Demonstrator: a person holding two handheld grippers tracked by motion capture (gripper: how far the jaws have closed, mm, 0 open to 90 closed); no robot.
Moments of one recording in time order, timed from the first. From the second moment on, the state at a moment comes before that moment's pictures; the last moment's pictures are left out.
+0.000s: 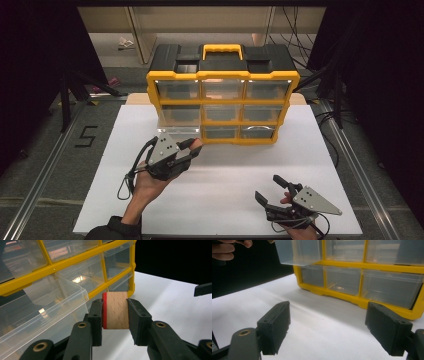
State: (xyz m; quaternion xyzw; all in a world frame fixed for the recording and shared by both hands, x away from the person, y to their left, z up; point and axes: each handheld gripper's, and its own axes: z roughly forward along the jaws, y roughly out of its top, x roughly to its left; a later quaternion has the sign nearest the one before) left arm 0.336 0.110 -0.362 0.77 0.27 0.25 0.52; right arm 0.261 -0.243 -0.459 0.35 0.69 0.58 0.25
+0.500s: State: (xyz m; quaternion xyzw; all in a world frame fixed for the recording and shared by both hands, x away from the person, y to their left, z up) left arm 0.336 0.112 -0.354 0.75 0.28 0.27 0.53; right arm 0.261 -0.243 -0.459 0.35 0.70 0.57 0.25
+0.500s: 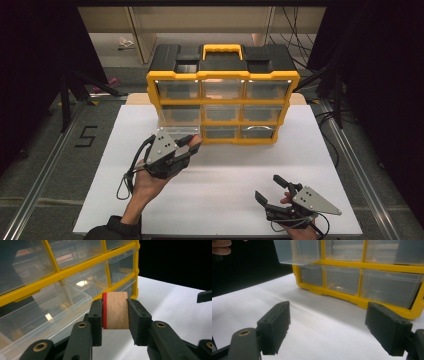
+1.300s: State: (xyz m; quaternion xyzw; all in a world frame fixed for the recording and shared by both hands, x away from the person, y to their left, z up) left arm 0.356 0.124 -0.335 0.72 0.31 0.29 0.54; right arm 0.262 -0.243 -0.460 0.35 0.70 0.57 0.25
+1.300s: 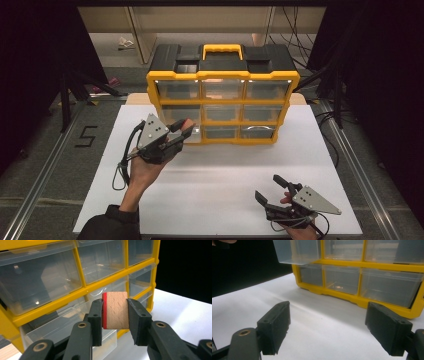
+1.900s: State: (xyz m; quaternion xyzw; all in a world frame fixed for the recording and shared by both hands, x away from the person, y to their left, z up) left arm 0.368 0.131 -0.331 0.70 0.33 0.30 0.56; right arm 0.262 -0.243 -0.460 0.35 0.70 0.57 0.25
